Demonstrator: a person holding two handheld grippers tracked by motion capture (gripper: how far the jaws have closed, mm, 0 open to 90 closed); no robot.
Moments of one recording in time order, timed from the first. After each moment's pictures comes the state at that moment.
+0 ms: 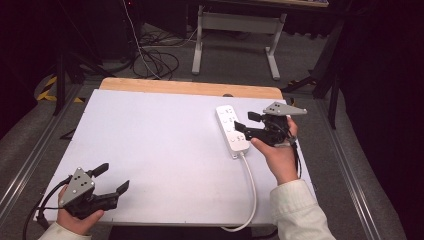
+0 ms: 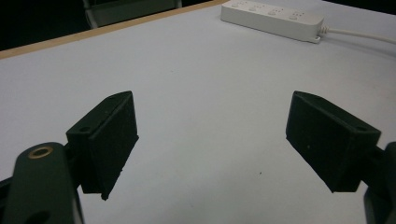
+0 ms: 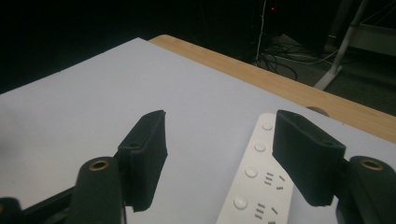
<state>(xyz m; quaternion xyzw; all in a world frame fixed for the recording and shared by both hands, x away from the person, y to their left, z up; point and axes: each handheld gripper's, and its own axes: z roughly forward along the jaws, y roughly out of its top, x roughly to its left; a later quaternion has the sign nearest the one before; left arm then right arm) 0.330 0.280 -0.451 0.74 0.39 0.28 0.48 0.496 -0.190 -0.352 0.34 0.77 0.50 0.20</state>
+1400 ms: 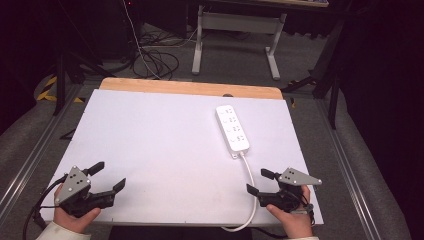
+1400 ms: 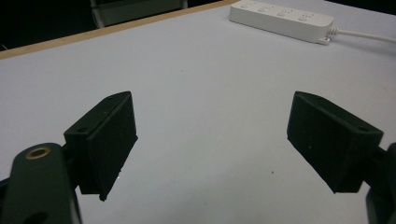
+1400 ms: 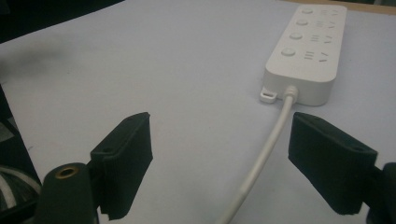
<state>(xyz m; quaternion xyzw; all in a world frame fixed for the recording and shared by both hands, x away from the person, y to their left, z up) 0.332 0.289 -0.450 0.74 0.39 0.28 0.47 0.386 -0.243 -0.462 0.34 0.78 0.51 0.15</state>
